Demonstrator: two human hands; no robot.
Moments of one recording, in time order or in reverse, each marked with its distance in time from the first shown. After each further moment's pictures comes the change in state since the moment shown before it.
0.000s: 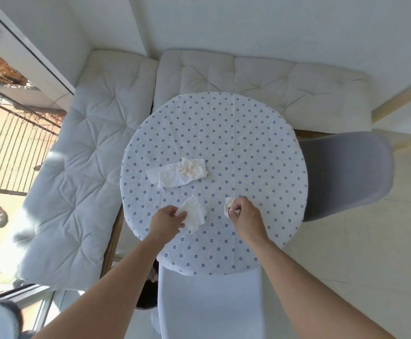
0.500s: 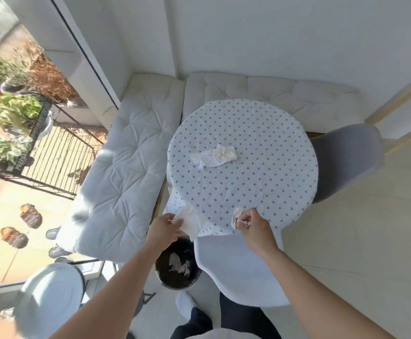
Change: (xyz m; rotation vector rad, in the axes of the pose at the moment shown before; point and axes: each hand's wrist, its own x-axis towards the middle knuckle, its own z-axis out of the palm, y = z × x) left_hand -0.138 -0.150 -0.132 -0.131 0.022 0.068; right_hand -0.213 -0.076 0.057 0.048 0.006 -0.002
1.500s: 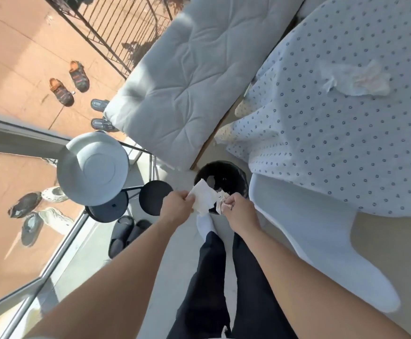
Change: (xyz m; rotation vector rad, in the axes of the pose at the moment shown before) left_hand 0.011 -0.274 -0.049 0.017 0.134 -0.334; right_hand -0.050 -0.012 0.311 -0.274 -0.478 0.003
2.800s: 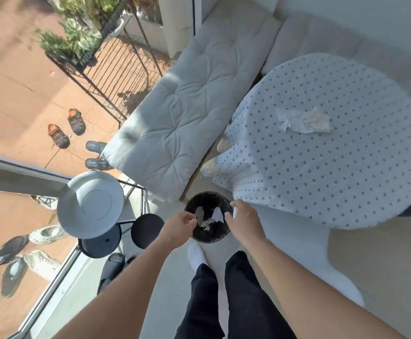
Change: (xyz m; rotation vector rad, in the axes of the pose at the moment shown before) left_hand -0.043 0.042 -0.009 0.101 -0.177 0.172; right_hand -0.040 -0.032 -0.092 -0.081 0.147 -0.065
